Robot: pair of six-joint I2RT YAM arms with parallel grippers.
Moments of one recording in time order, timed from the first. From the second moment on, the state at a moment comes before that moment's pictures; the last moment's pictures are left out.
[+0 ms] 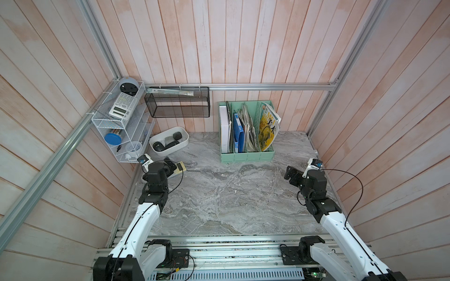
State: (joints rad) left arm -0.03 1.10 0.72 -0.03 -0.29 -0.56; right arm 0.15 0.86 0.55 -0.15 0.15 0.49
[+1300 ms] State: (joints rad) left arm -0.15 2.31 2.12 -0.82 -0.49 -0.09; right arm 0.19 0.93 0.49 -0.14 0.02 0.53
